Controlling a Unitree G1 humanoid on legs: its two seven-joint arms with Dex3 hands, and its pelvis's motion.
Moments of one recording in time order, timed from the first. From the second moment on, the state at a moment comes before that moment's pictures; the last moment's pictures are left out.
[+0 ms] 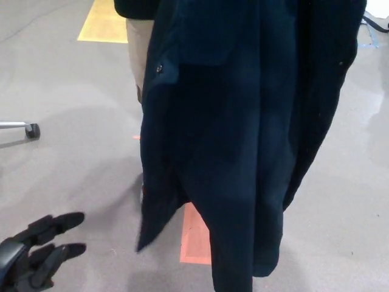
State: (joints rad) left_arm -0.08 0.42 0.19 0.72 -0.16 -0.44 -0.68; right_arm -1.82 -0.31 0.26 1.29 -0.58 -0.12 -0.04
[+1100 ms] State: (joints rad) left_arm -0.31 0.32 -0.41 0.04 -0.16 0.03 -0.80; right_arm -1.81 -0.10 0.29 1.30 -0.57 -0.14 -0.04
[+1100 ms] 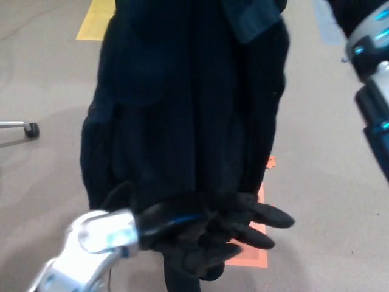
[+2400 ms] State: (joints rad) left_arm -0.92 0.03 -0.30 0.95 0.05 -0.08 -0.51; right_arm -1.90 0.13 0.10 1.17 -0.41 -0.18 0.03
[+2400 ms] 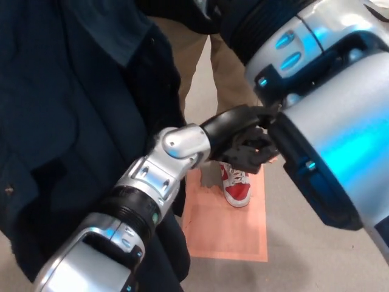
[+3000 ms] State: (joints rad) left_arm -1.09 0.17 -0.06 1.18 0.04 -0.08 -0.41; right_arm -1.88 0.15 0.01 0.60 -0.27 0.06 -0.02
